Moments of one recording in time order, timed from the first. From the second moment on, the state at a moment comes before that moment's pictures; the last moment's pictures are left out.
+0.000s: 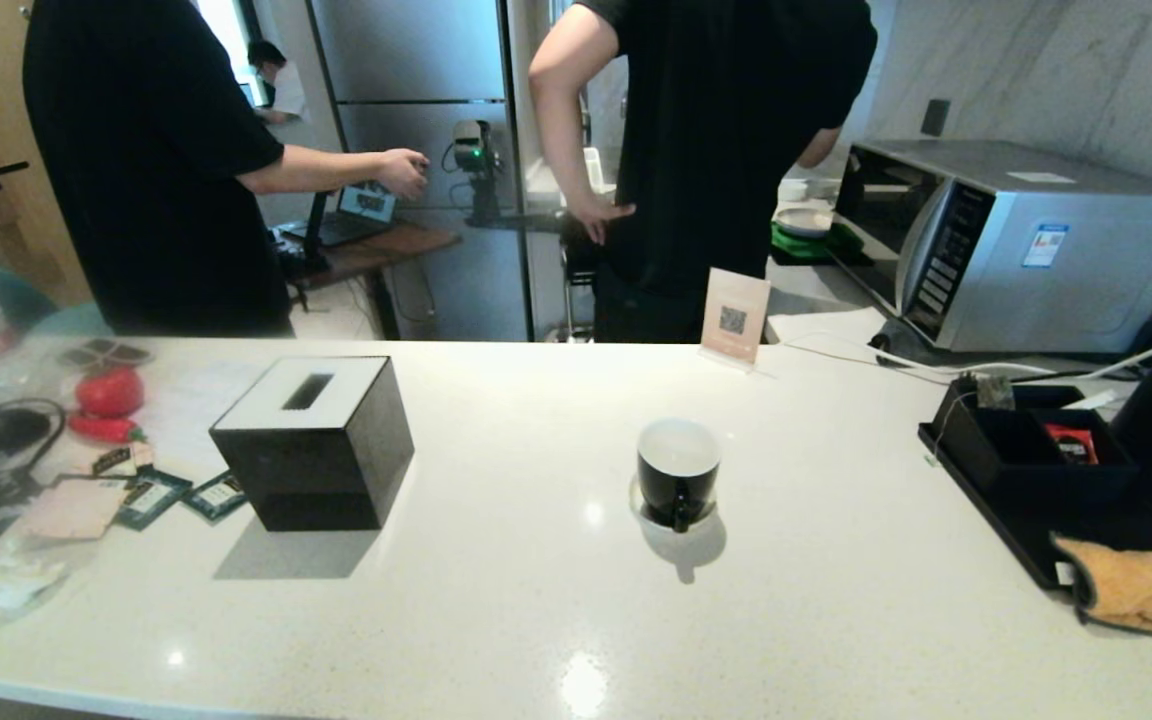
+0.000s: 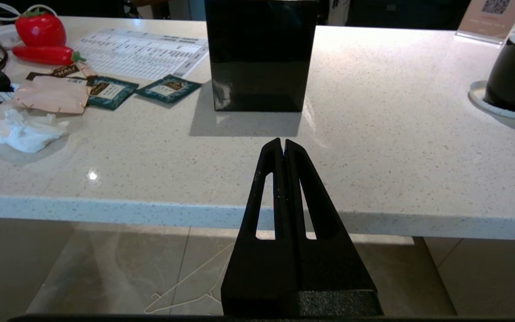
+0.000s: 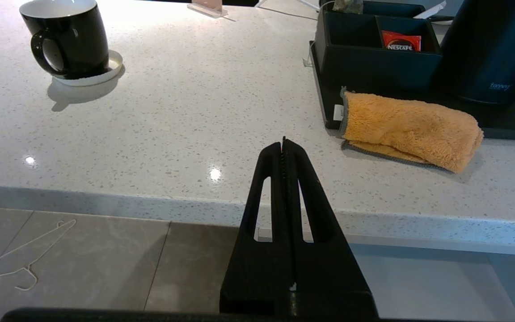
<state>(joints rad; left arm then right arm) 0.00 0.00 0.00 0.00 -0.01 -0.04 0.00 0.00 -0.01 0.03 0.01 -0.04</state>
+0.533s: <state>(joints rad) 0.00 0.00 0.00 0.00 0.00 -0.04 0.00 0.00 -0.01 0.03 0.01 -0.04</state>
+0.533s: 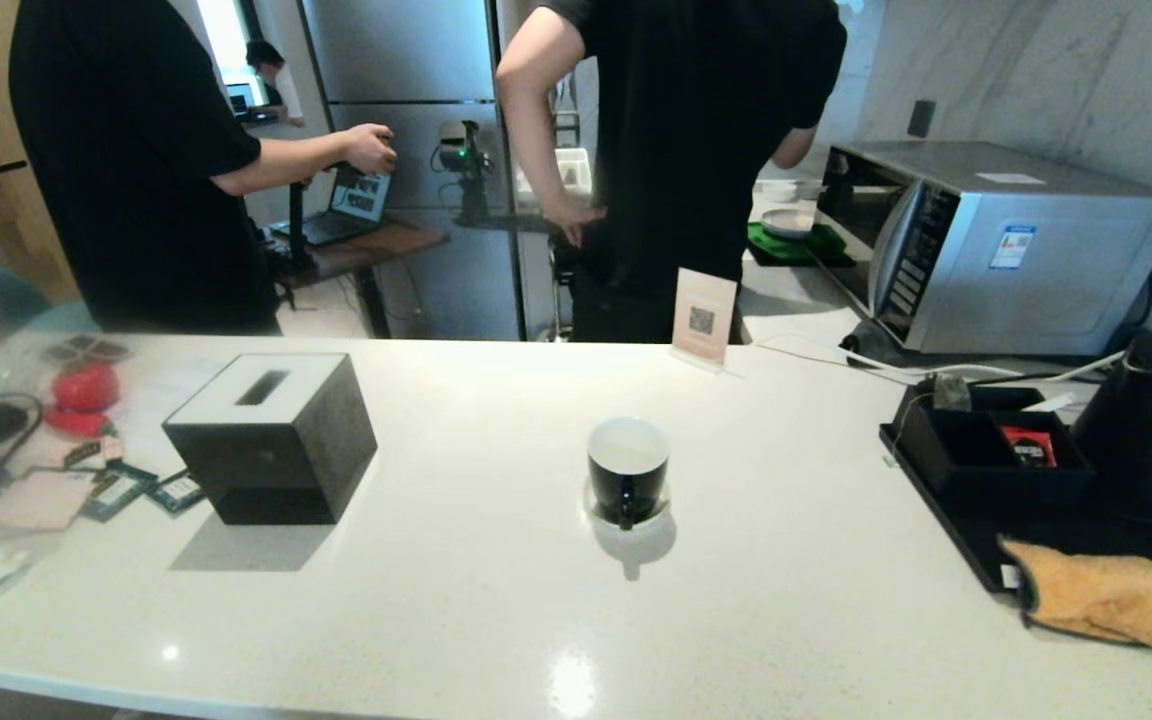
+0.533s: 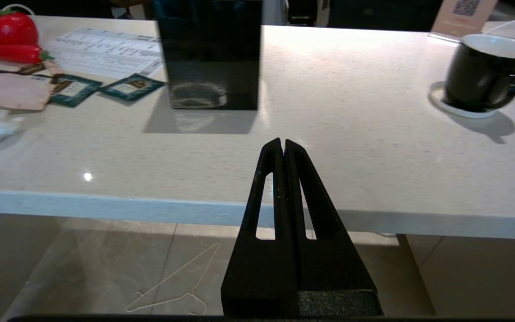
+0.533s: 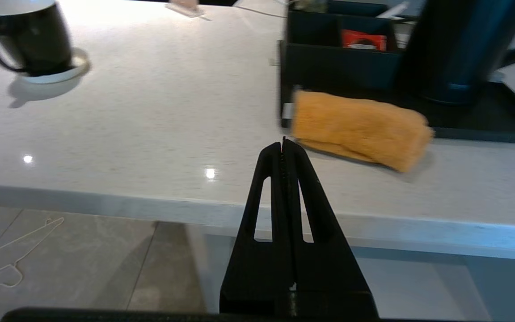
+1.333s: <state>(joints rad) 0.00 0.00 0.00 0.00 0.00 -0.04 0.00 0.00 -0.01 0.03 0.01 -0.04</state>
